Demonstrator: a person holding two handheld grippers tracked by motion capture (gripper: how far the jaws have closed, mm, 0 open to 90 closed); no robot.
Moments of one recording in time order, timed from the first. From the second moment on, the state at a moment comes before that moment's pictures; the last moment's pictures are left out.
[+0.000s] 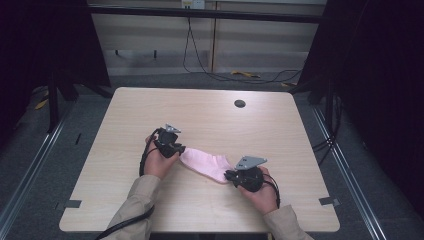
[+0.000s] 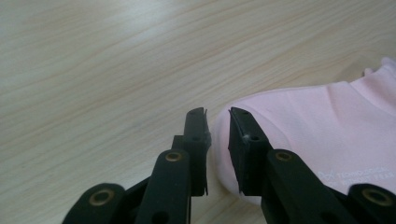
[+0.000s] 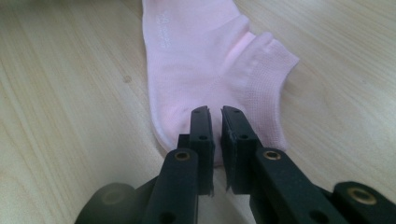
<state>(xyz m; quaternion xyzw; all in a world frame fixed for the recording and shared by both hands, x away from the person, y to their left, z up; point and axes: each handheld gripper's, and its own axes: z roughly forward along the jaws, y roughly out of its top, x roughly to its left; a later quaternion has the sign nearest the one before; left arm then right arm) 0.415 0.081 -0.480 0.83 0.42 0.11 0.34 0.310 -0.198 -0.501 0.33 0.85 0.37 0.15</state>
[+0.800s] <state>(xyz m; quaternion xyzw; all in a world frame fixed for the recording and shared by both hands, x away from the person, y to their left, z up) 0.418 0.075 -0.481 0.83 0.42 0.12 0.34 0.310 -0.198 -0.502 0.33 0.85 0.38 0.15</state>
